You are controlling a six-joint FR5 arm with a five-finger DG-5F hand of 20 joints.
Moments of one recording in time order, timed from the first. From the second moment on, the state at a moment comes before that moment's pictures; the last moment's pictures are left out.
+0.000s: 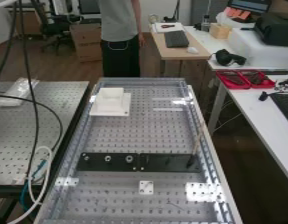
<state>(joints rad) 1.57 -1.55 -1.60 -3.12 -1.57 -0.69</state>
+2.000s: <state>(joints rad) 1.46 -1.69 -2.11 -2.66 -1.34 -0.48</state>
